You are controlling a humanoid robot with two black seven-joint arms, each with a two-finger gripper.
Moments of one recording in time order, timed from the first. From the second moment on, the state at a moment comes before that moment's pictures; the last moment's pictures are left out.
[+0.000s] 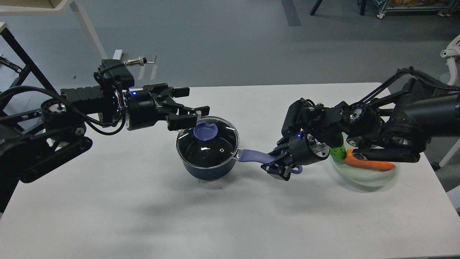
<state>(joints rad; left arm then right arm) -0.93 0.64 -0.30 -1.32 1.83 -0.04 -0.40 1.61 -0.28 -0.84 1.27 -1.37 -0.02 0.37</state>
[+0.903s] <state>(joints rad) -0.91 0.53 -0.14 -1.15 1.84 0.10 -0.40 1.60 -0.27 -0.83 1.26 -1.37 -0.02 0.37</state>
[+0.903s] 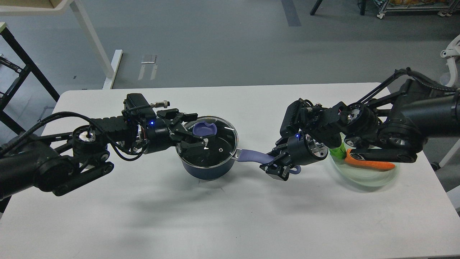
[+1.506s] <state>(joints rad) -0.92 0.53 -0.07 -1.15 1.83 0.12 -0.41 1.60 -0.27 -0.84 1.26 -1.36 -0.02 0.37</state>
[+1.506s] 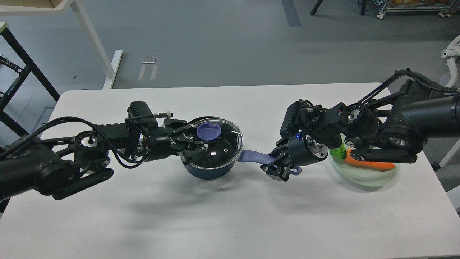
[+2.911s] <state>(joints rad) -0.65 0.89 0.02 -0.90 1.69 0.42 -0.49 1.58 -0.26 -0.83 1.21 -1.37 -0.02 0.37</state>
